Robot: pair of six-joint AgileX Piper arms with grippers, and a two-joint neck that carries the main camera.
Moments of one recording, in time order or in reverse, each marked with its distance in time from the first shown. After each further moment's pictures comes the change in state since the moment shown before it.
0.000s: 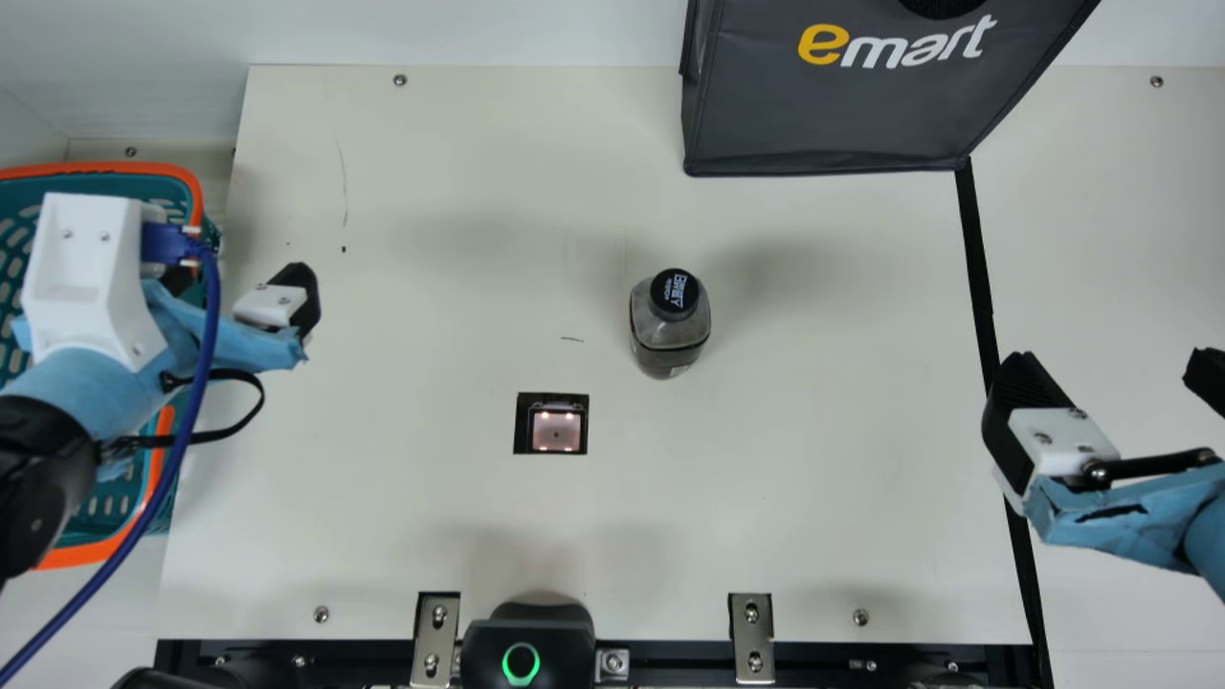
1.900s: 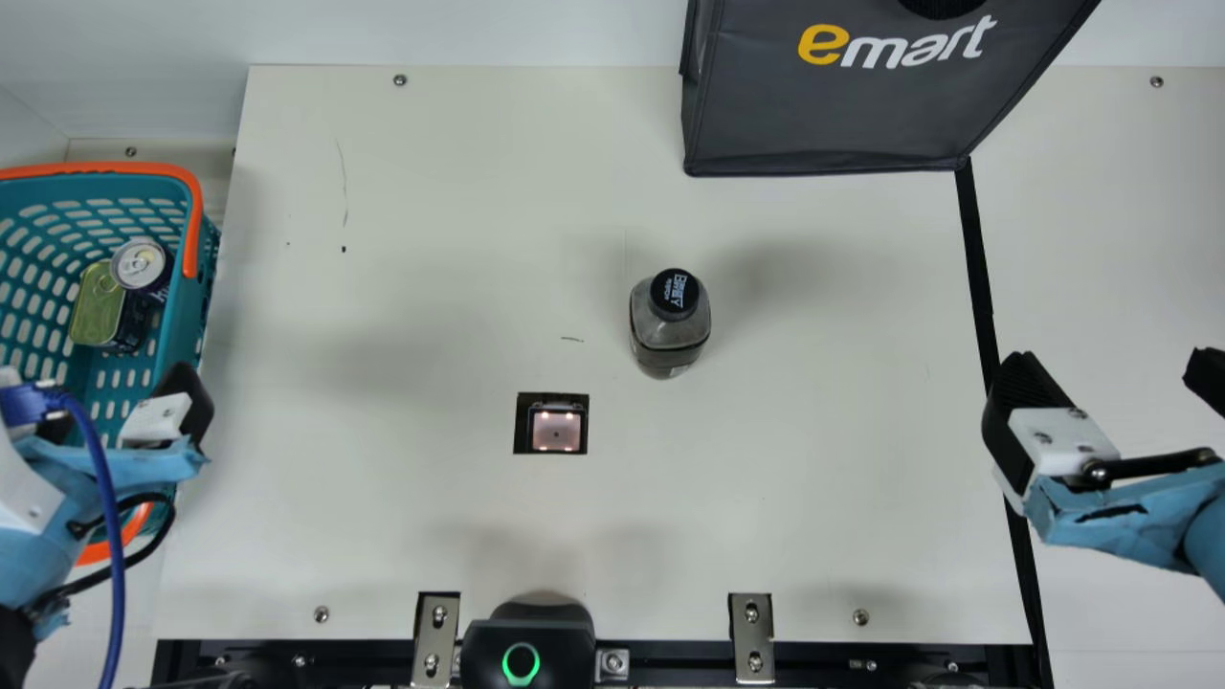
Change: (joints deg) left arm 20.5 -22.4 17.1 -7.7 0.2 8.1; right arm 0.0 0.0 0.0 0.0 0.0 0.0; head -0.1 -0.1
